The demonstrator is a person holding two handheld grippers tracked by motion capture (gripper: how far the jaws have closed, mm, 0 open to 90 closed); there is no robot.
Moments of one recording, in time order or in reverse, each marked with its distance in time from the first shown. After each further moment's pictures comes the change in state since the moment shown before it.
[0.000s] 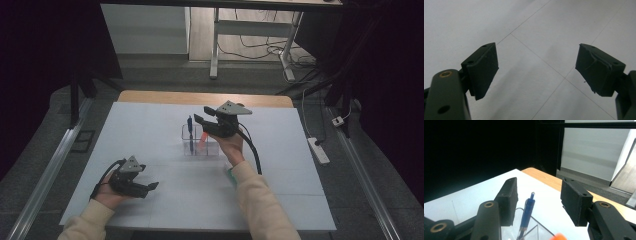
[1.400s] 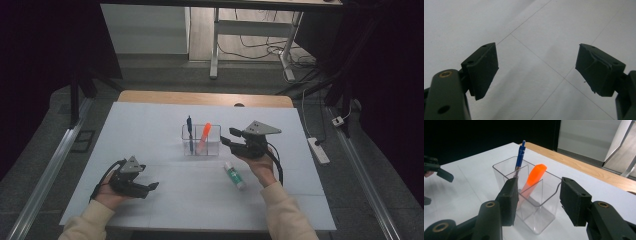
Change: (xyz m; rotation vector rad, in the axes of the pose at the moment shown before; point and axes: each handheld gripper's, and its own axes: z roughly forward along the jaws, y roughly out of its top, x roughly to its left) left arm -0.002 0.001 0.000 0.002 0.012 0.005; right arm -0.011 -0.032 -0.091 0.140 -0.017 -0.012
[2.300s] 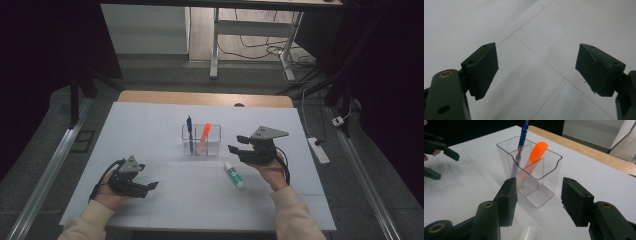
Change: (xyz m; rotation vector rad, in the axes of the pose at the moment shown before) left arm 0.001 0.000 -0.002 -0.010 0.002 -0.010; right arm -0.005 -0.009 -0.024 0.109 0.031 -0.015
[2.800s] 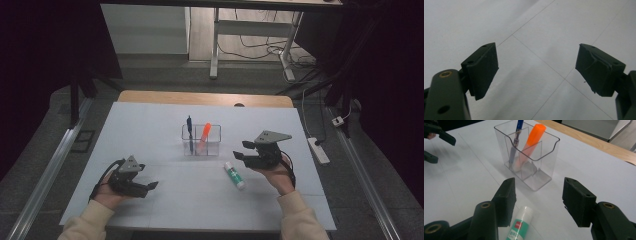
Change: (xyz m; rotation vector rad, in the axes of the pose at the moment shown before) left arm 0.000 0.000 0.000 -0.001 0.000 -0.001; right arm -0.001 -0.010 -0.013 0.085 -0.016 -0.016
